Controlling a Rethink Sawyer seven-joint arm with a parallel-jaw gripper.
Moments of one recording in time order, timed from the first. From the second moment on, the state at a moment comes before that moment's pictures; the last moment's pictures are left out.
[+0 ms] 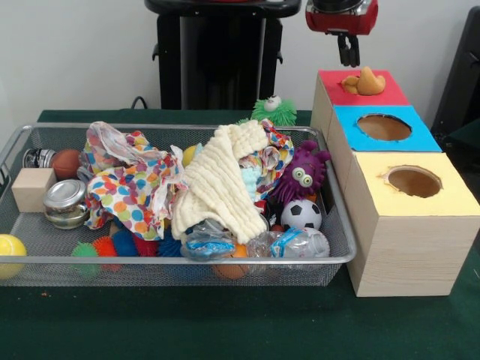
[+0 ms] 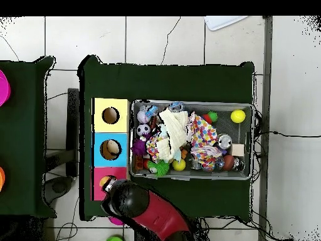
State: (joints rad) arm -0.21 -0.92 0.17 2.37 0.58 0.38 1.71
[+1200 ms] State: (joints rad) arm -0.31 -0.83 0.35 2.38 0.65 0.19 1.71
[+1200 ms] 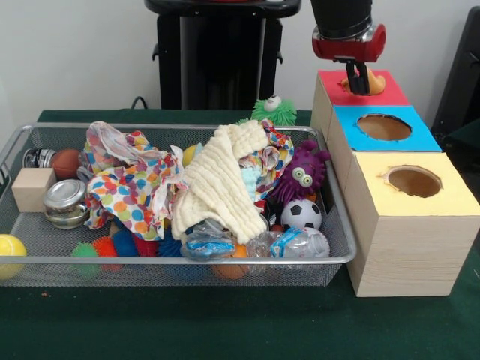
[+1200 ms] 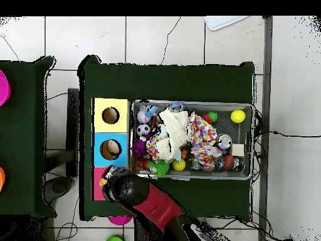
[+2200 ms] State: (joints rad) arm -0.21 -0.92 0.29 2.39 0.65 0.36 1.71
